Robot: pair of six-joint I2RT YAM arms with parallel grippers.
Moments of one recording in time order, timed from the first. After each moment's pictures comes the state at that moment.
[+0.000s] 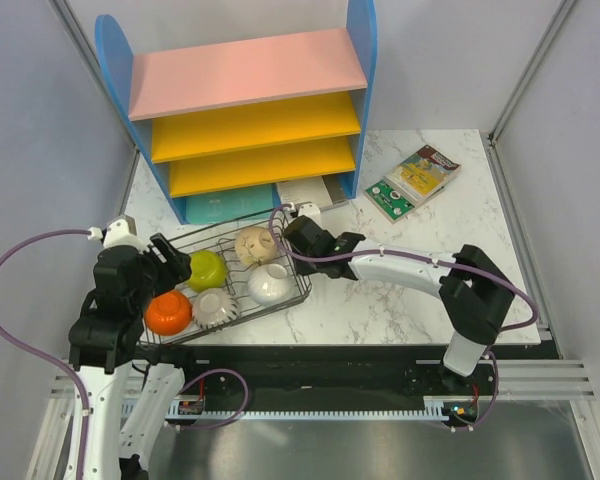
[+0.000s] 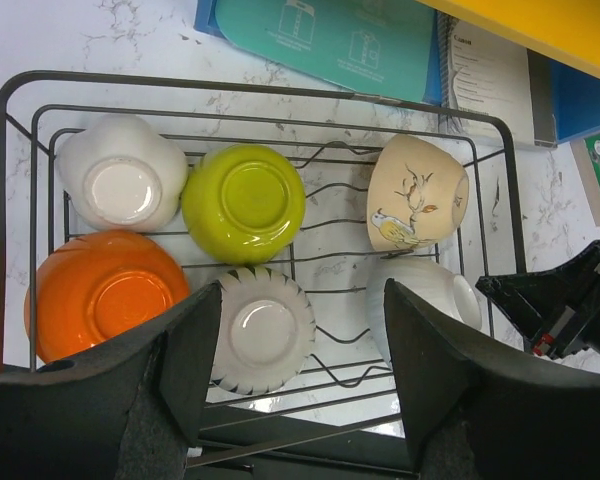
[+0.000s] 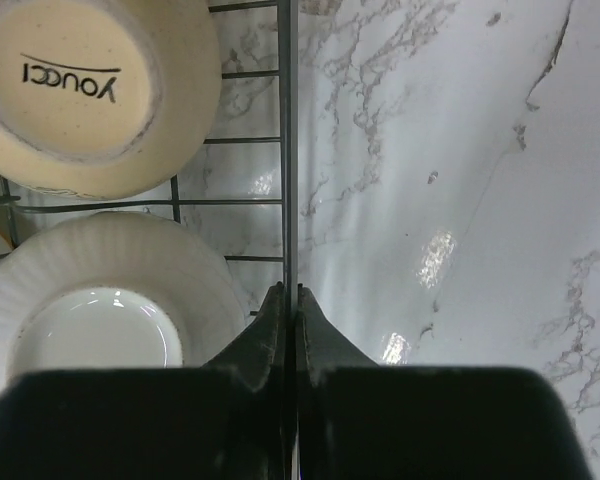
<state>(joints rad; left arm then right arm) -0.09 0.53 0.98 -0.98 -0.13 -0.50 0.97 1.75 1.23 -0.35 0.29 0.60</state>
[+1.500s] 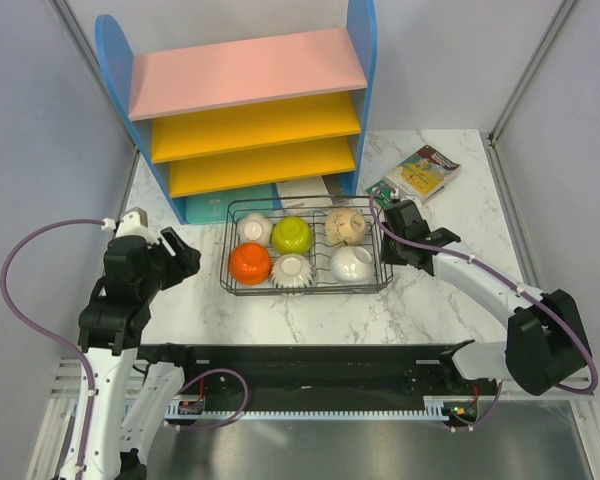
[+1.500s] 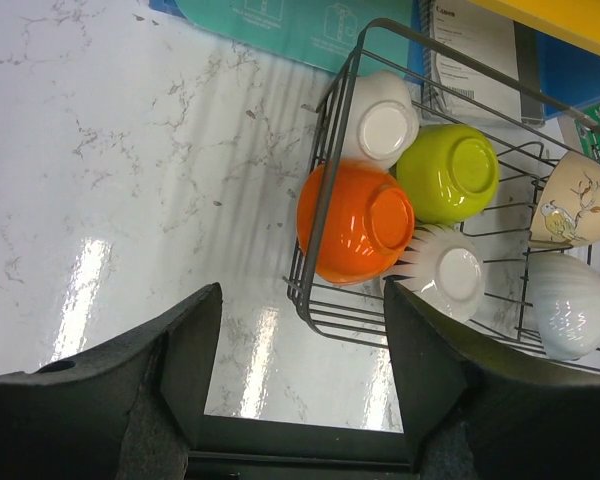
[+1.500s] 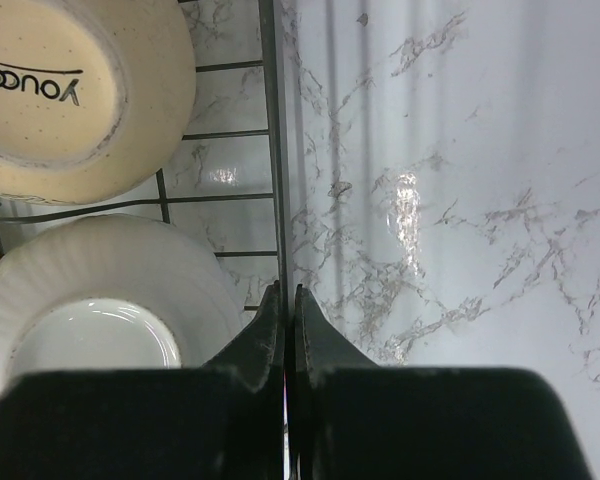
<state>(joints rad) -0.09 0.59 0.93 -0.90 -0.05 -0.50 0.46 1.33 0.85 -0.48 0.18 0.51</state>
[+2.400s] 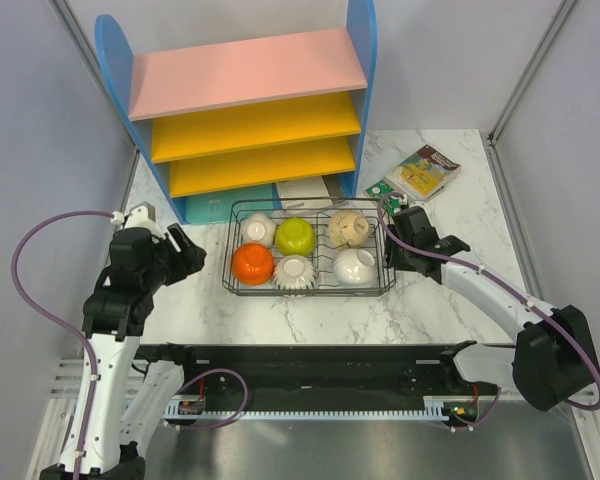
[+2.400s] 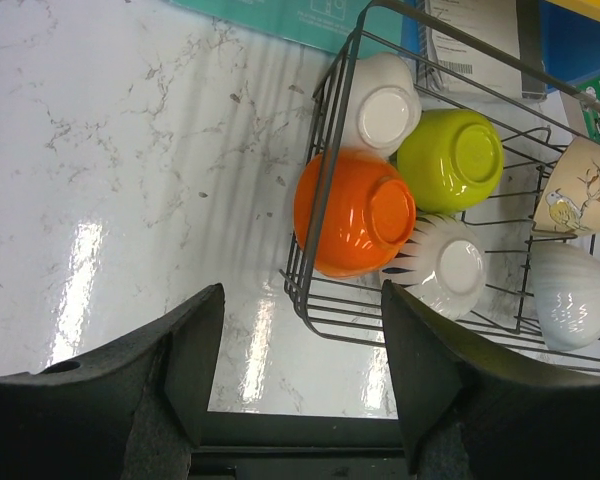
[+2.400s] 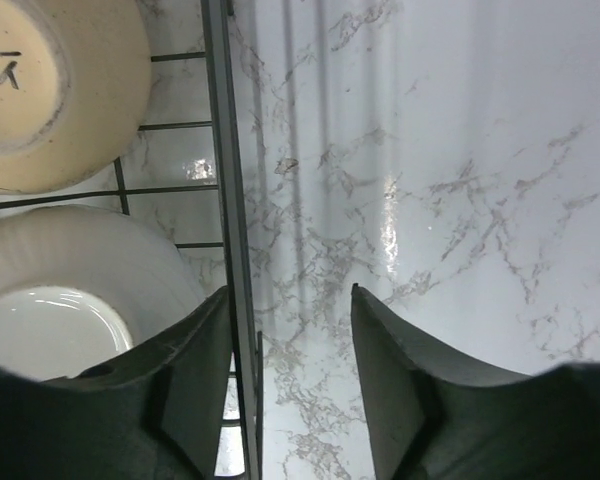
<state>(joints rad) -0.09 0.65 0.93 -0.88 0.00 -0.48 0.44 1.24 0.79 -0.50 0.21 0.49</state>
